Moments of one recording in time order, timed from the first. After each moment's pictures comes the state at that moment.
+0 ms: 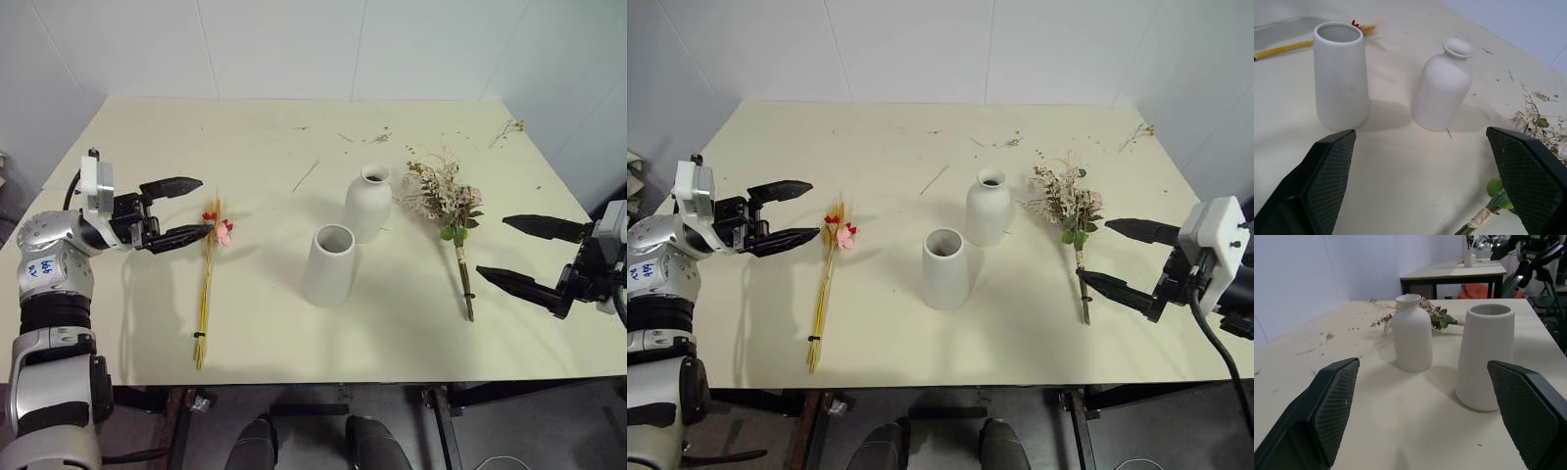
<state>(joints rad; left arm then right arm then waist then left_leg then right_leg) -0.82 0.73 0.25 0.72 -0.50 -0.03 -1.50 -0.06 -0.96 -0.57 -0.39 0.70 0.50 1.02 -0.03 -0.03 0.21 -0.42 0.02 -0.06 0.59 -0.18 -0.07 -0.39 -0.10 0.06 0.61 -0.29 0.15</state>
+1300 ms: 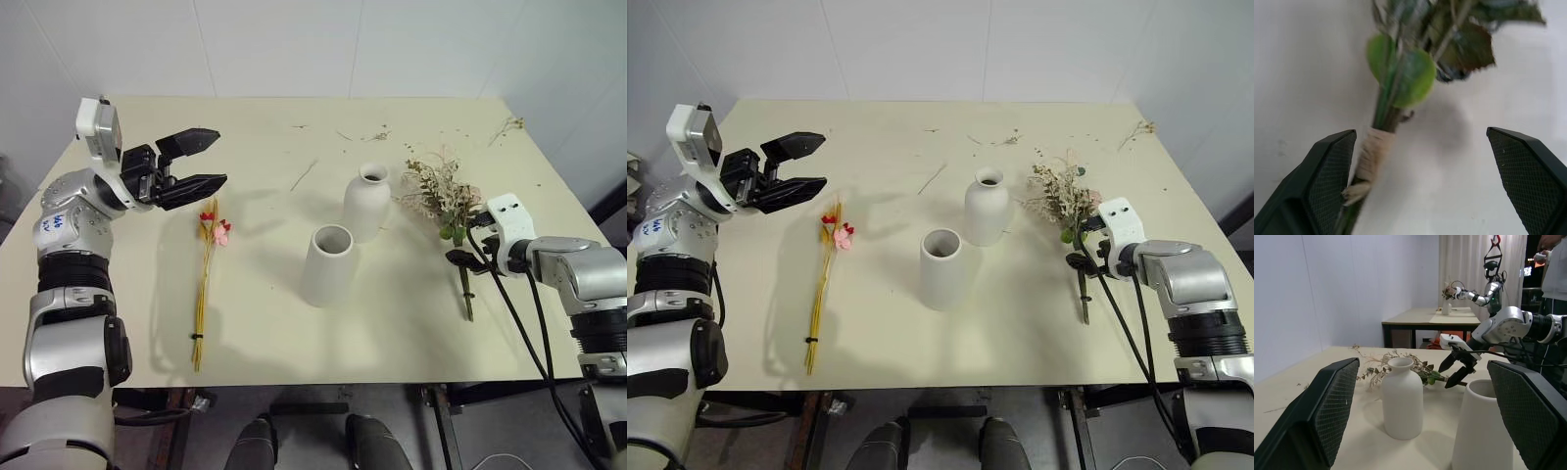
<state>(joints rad) -1.04 0.72 0.20 0.79 -0.57 0.16 -1.50 -0.69 -0.79 0.03 0.25 0.26 0.96 0.54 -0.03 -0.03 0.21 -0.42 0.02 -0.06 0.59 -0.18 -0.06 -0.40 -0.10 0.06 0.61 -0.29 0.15</state>
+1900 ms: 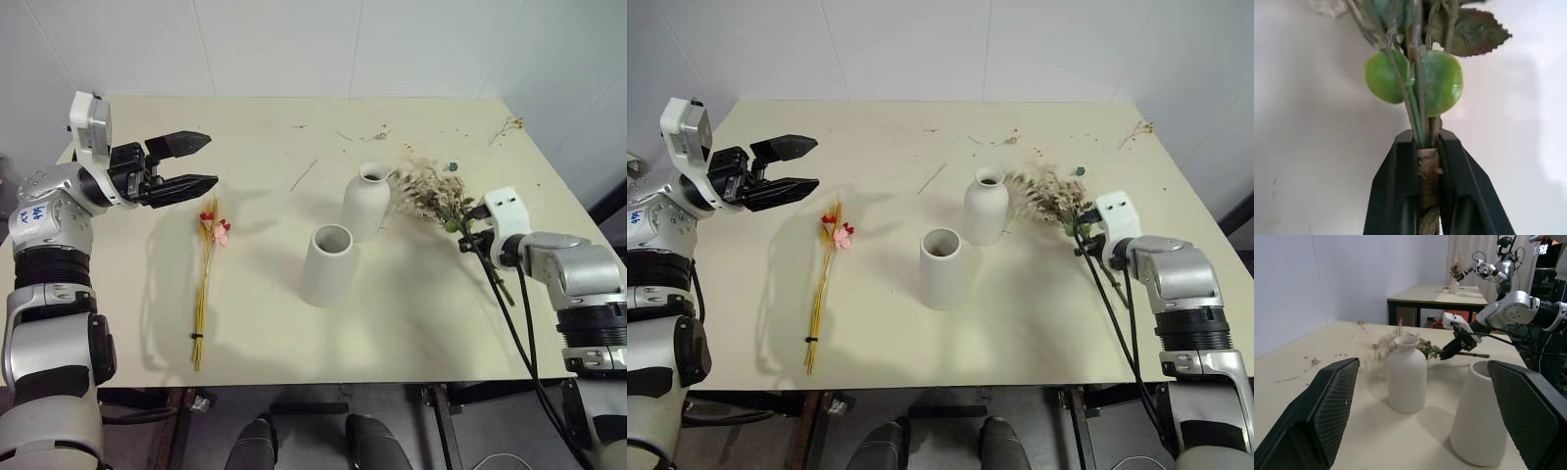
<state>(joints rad) -1.05 0.75 0.19 0.79 -0.53 0.19 -1.50 -0.74 -0.72 -0.07 0.26 0.21 0.88 0.47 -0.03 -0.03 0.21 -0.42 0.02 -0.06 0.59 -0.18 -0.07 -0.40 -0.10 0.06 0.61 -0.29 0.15</state>
